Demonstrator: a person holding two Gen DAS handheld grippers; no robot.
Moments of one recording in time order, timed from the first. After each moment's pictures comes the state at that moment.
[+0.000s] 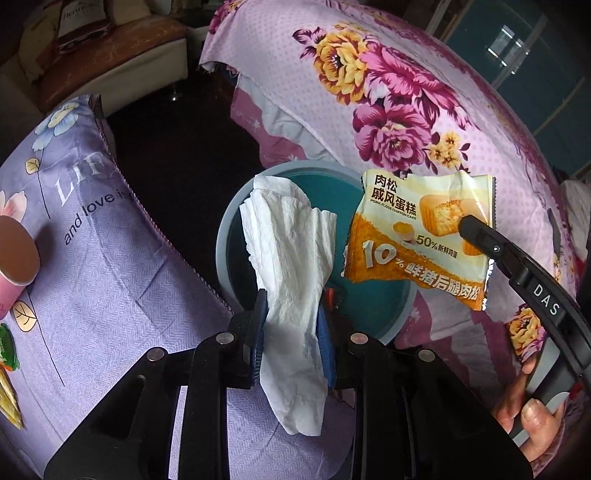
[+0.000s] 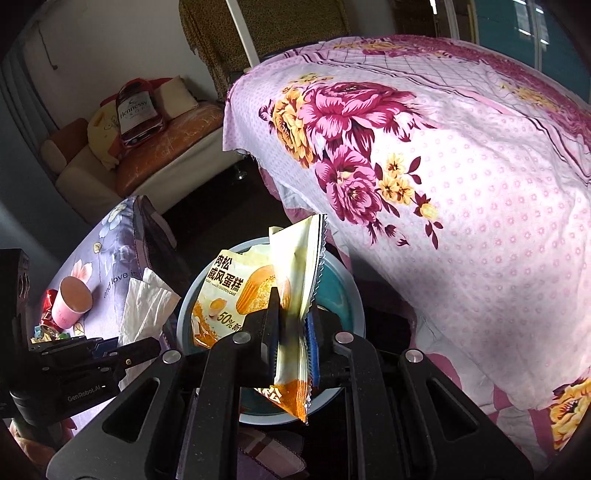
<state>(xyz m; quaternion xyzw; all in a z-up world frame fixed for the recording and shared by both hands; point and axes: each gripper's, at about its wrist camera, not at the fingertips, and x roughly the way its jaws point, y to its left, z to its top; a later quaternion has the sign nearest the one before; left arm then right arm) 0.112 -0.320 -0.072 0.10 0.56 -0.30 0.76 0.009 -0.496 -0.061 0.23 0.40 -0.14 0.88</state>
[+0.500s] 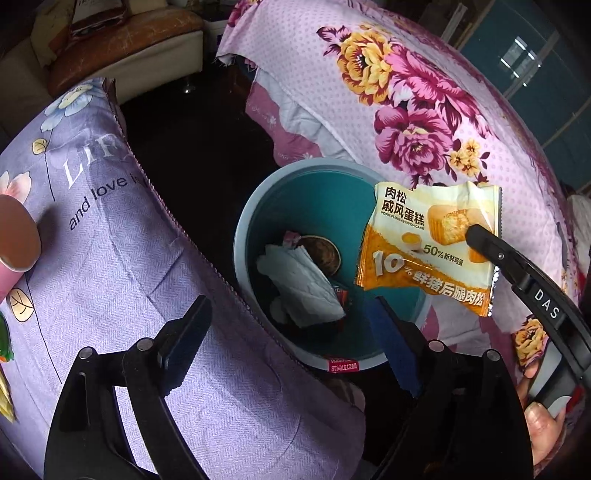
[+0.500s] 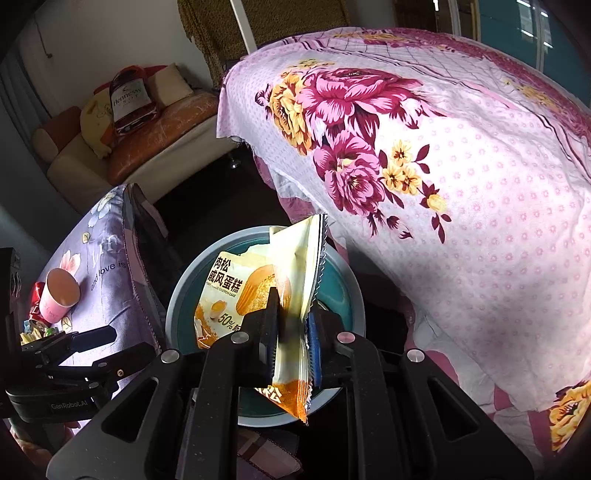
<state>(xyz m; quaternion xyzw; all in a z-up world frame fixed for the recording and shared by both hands) 0.123 -0.302 -0.084 0.08 0.57 -0.28 0.77 0.023 -0.490 -0.072 0.22 0.42 -0.15 0.87</state>
